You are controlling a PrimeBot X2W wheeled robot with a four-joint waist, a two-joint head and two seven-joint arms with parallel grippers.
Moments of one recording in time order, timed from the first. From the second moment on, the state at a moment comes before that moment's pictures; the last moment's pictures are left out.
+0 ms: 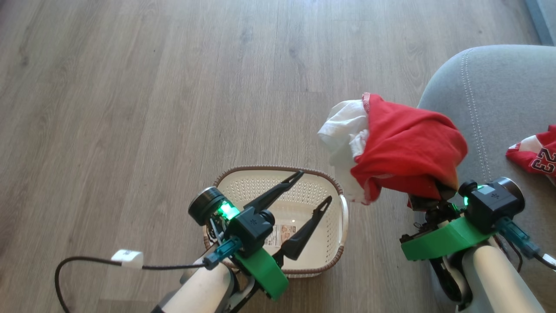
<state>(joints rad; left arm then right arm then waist) -0.28 0.10 -0.65 0.16 -0.17 -0.13 -0.26 -0.13 -0.19 0.24 0.01 0.23 0.13 -0.26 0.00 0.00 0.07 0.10</state>
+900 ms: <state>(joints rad) -0.12 0.11 -0.62 0.18 -0.17 -0.13 -0.26 -0.13 -0.22 0.10 -0.01 0.16 0.13 -0.26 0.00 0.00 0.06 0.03</state>
